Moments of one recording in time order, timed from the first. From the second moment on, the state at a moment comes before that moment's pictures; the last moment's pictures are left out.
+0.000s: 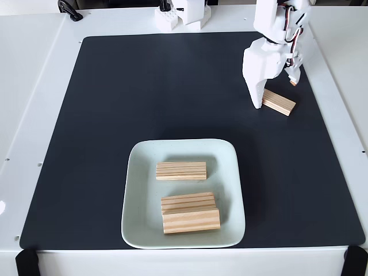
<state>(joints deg) -39.8 67.6 81.0 64.2 -87.9</state>
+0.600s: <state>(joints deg) -41.0 64.9 76.7 64.3 -85.6</state>
